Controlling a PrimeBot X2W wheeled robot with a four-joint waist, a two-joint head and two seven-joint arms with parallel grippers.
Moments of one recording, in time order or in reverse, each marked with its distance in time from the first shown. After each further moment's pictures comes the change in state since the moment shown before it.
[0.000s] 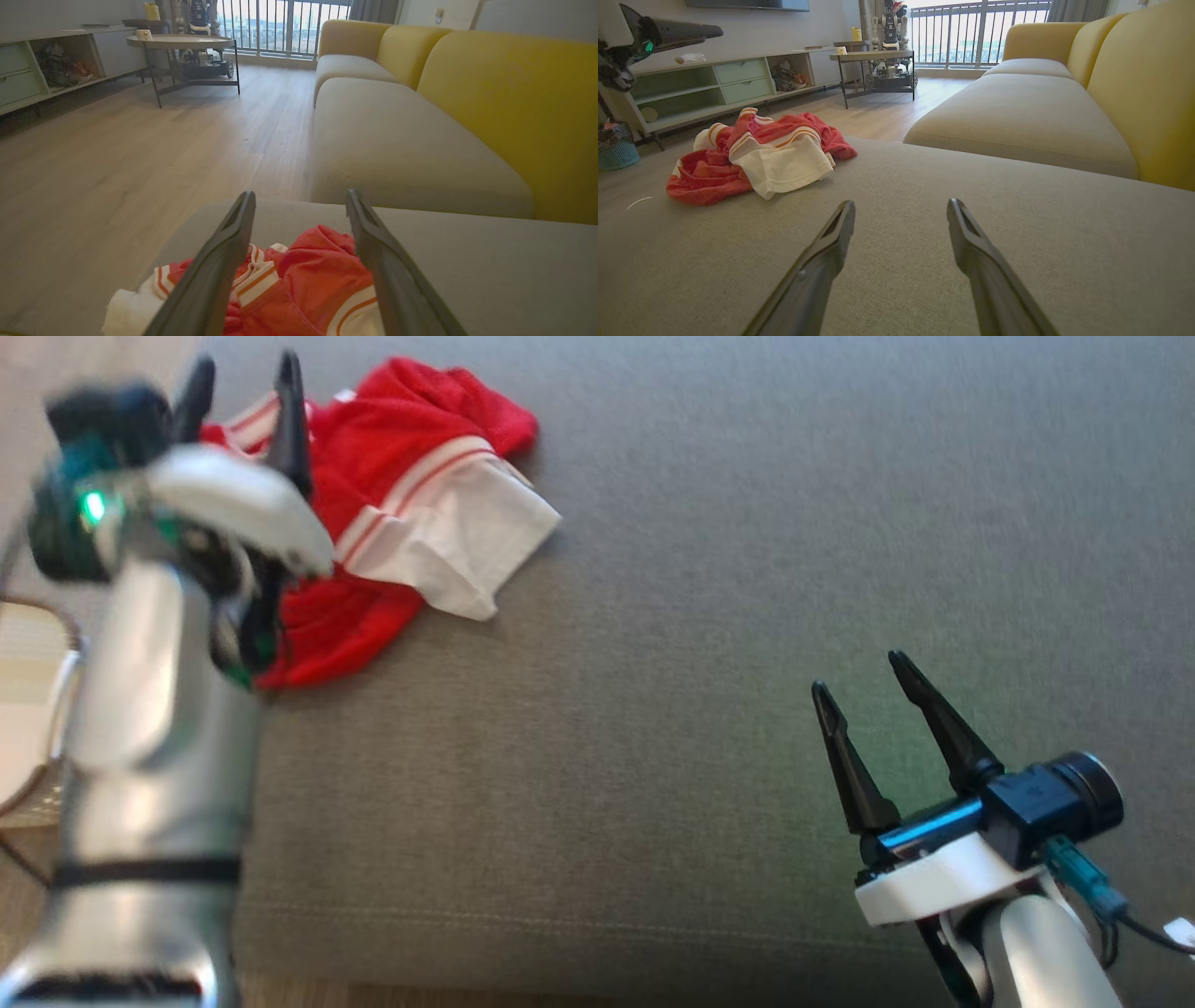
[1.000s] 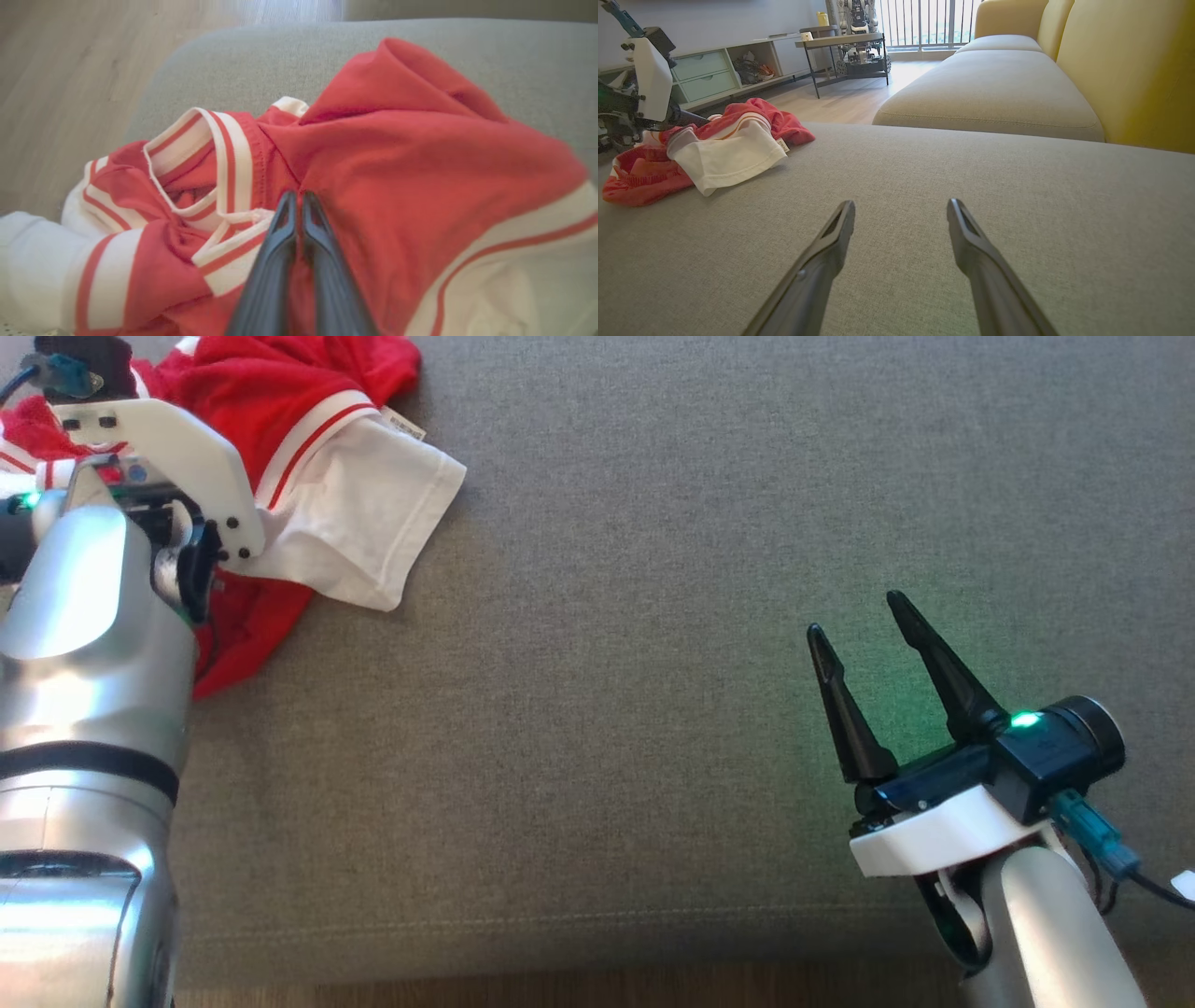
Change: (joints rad) left arm -0.332 0.079 -0.064 0.603 0.052 0.034 0.222; right arm -0.097 -0.007 0.019 -0.003 0.027 0.000 0.000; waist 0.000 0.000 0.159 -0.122
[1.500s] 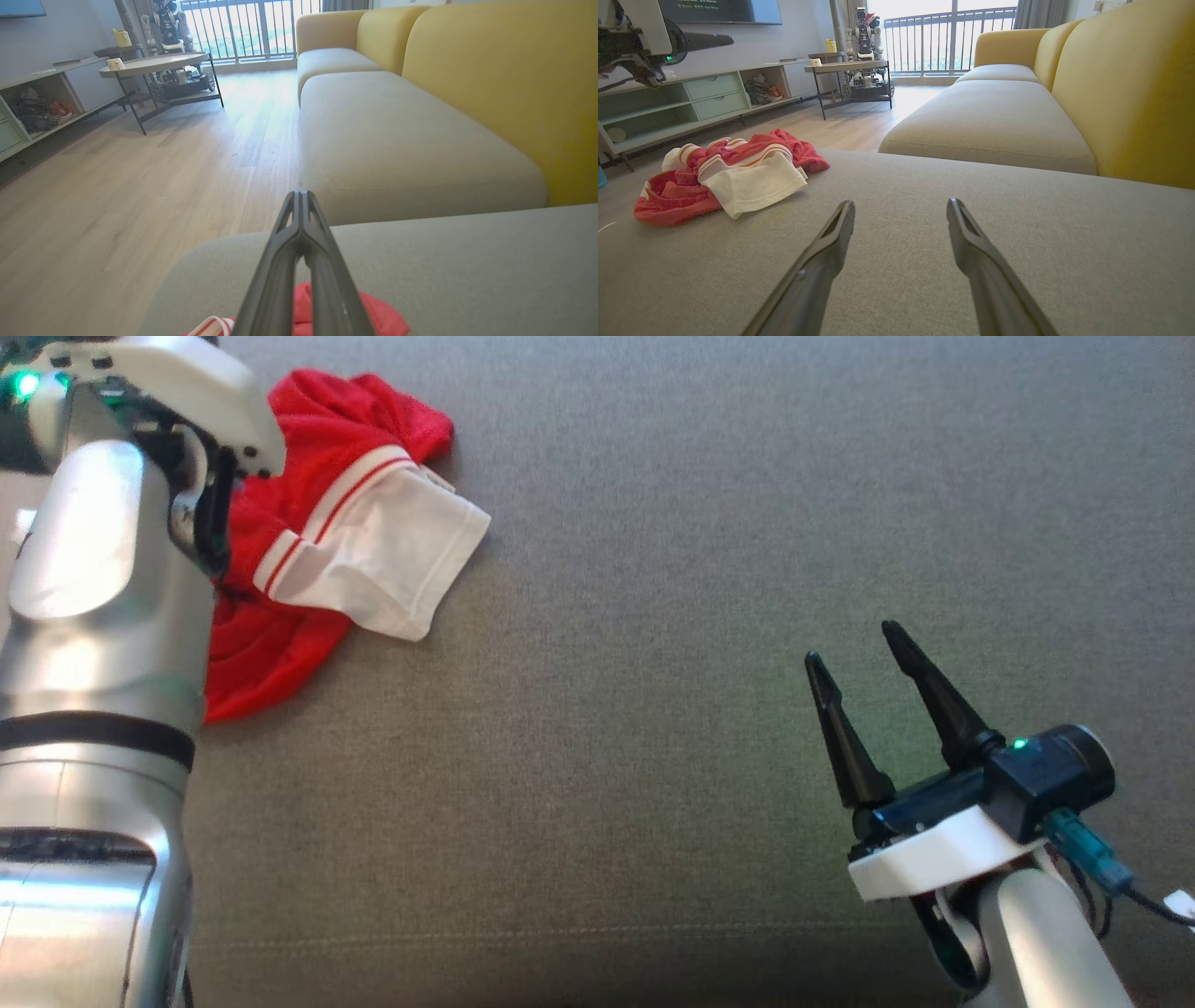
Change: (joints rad) left arm -0.037 -0.022 -0.038 -0.108 0.000 -0.066 -0.337; right arm 0.031 0.000 0.002 0.018 0.019 0.000 0.000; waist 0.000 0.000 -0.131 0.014
